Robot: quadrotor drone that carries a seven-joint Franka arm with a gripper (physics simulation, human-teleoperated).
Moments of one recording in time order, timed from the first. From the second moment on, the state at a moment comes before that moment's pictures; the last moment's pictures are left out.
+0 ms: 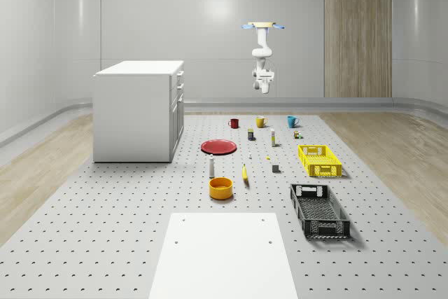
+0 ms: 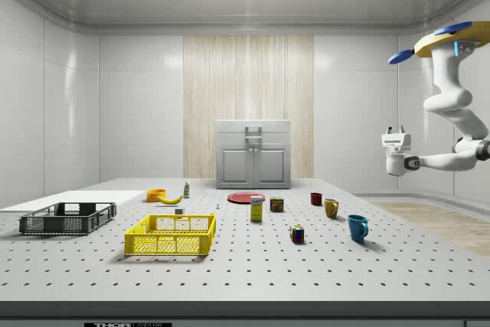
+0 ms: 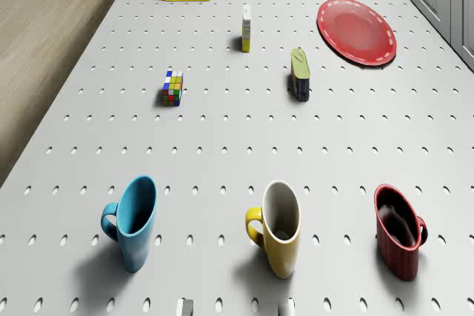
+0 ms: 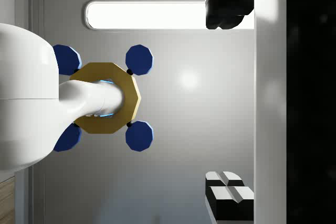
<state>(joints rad) 0.00 -0.79 0.00 -2.34 0.00 1.55 0.79</state>
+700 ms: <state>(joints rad) -0.01 -0.72 0.00 -2.08 0.00 1.38 0.78</state>
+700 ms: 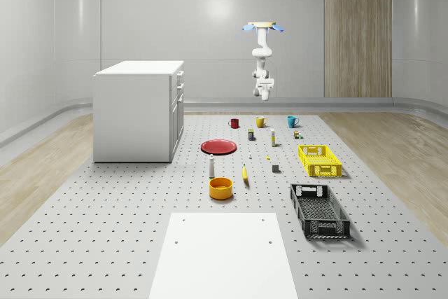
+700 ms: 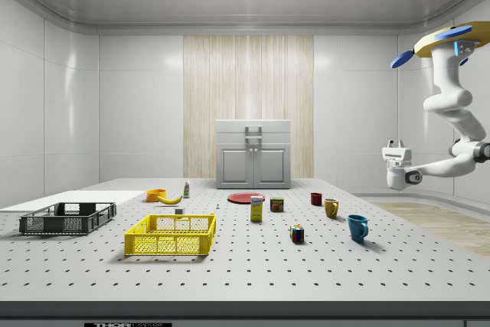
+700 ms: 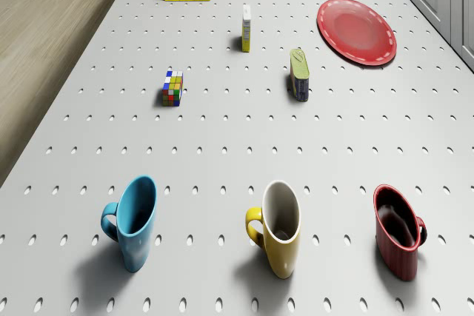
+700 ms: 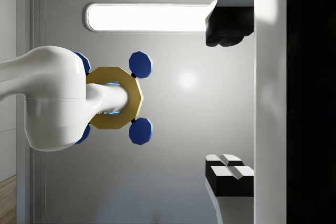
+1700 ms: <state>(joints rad) 0.15 -0.73 -0.54 -2.28 0.84 1.36 0.65</state>
